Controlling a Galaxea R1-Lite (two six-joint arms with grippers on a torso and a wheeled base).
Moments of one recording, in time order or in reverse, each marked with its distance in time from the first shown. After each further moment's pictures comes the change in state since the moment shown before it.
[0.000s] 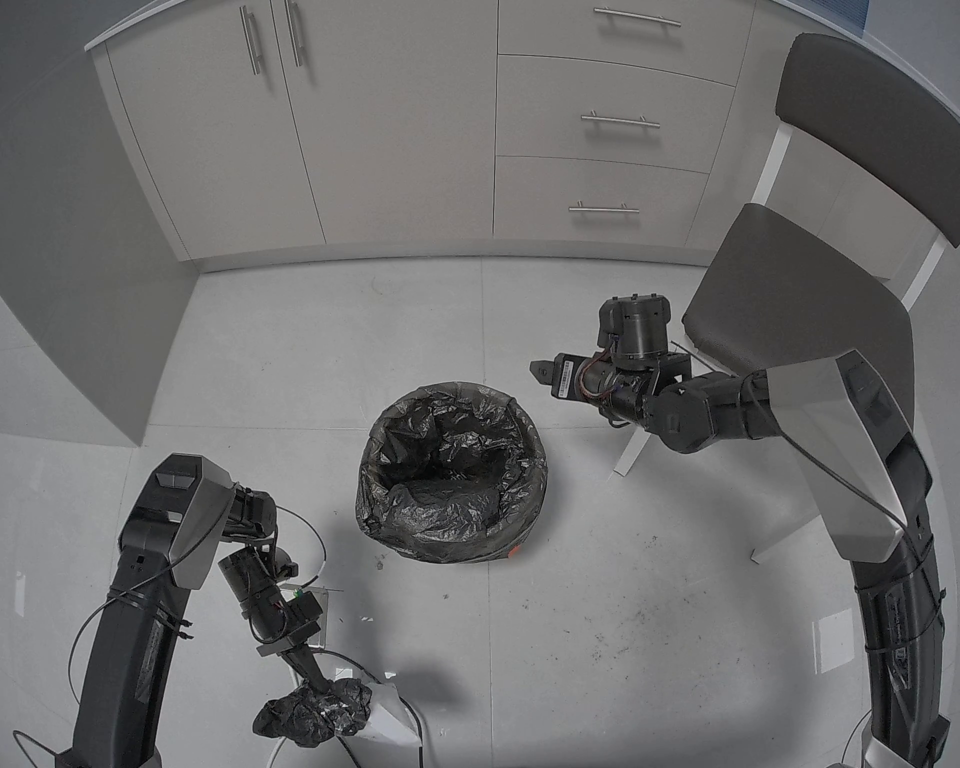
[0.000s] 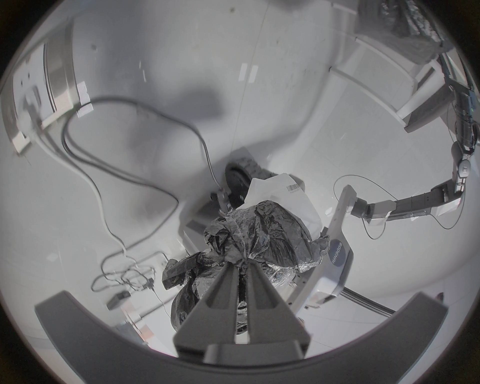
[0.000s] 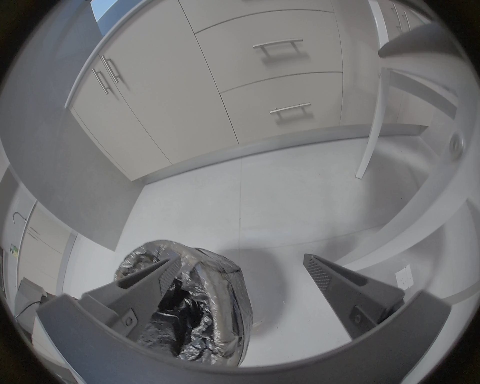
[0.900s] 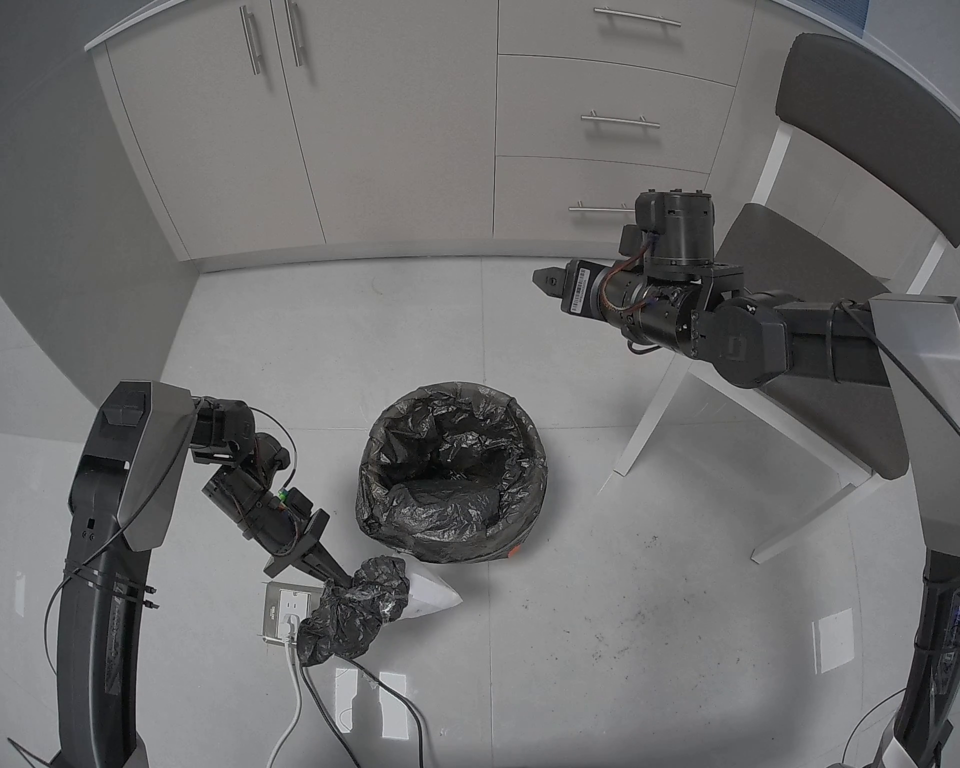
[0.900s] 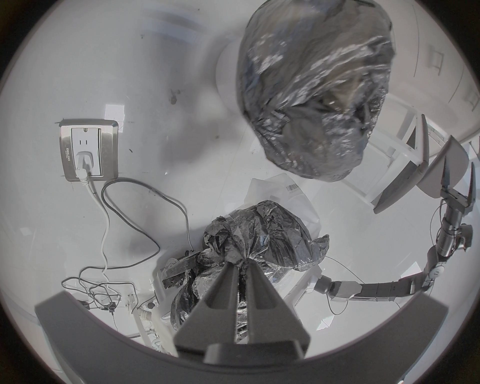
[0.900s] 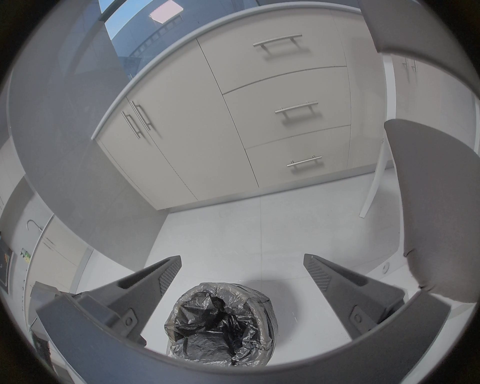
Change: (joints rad) left arm -0.024 -0.299 0.000 -0.274 -0.184 -0.583; right arm 0.061 -0.269 0.046 0.078 -0.041 -0.011
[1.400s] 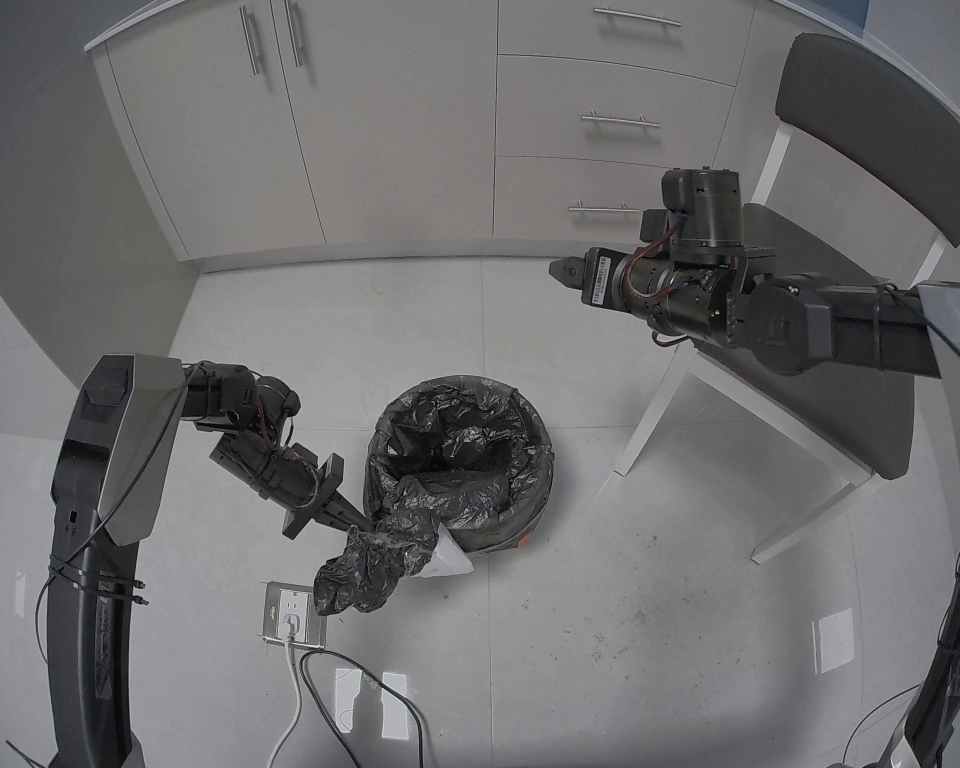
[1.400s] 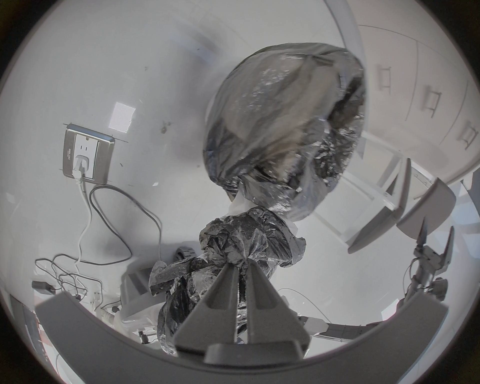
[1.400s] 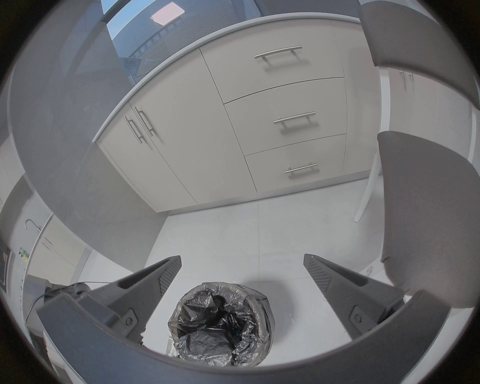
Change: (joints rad) left arm -0.049 -0.112 0.000 -0.207 -0.038 -0.417; right arm 0.004 -0.112 0.085 0.050 -0.015 -0.026
